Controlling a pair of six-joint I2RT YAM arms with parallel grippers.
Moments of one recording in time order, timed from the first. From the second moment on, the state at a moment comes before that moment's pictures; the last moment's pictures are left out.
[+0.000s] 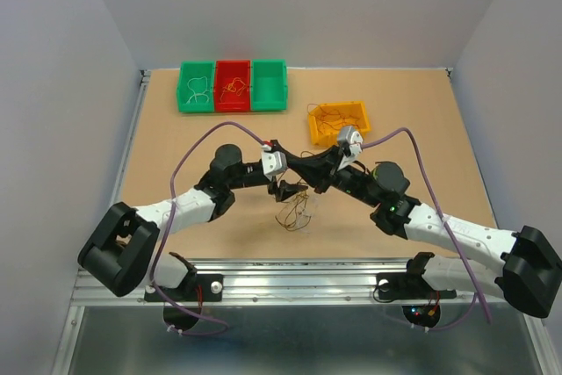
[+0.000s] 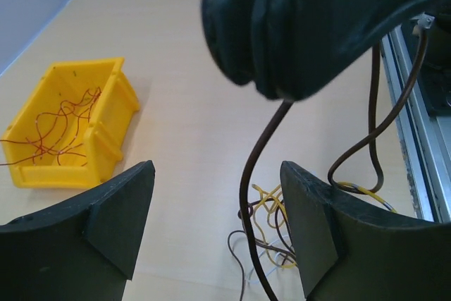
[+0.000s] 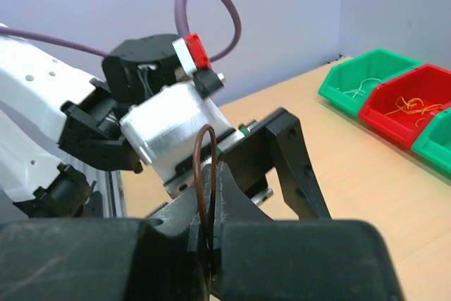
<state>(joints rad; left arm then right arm) -0.62 1.32 0.55 0.73 0.78 0.19 0.87 1.09 0.60 0.75 -0.21 0.23</state>
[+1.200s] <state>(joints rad) -0.66 1.52 0.70 0.49 0.73 0.38 0.87 0.72 0.54 0.84 -0.03 0.17</state>
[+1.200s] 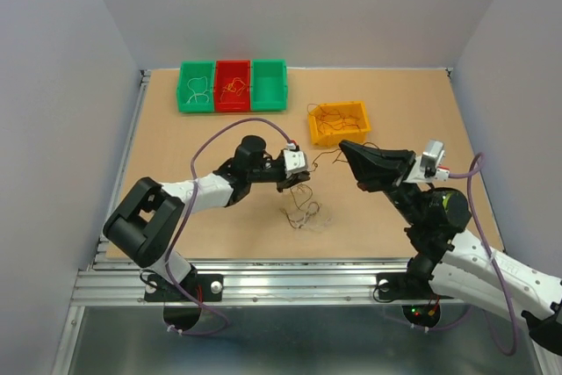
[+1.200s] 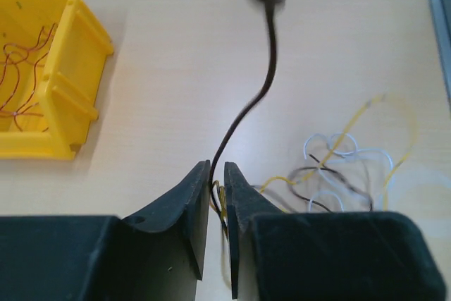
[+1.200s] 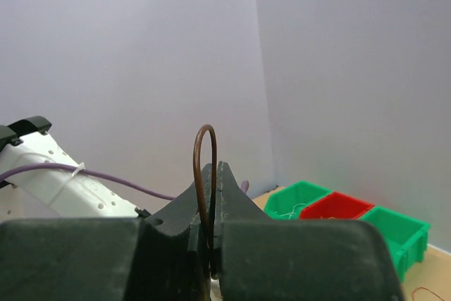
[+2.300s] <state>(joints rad) -0.34 1.72 0.96 0.31 0.51 0.20 0.87 0.02 0.35 0.62 0.51 0.03</state>
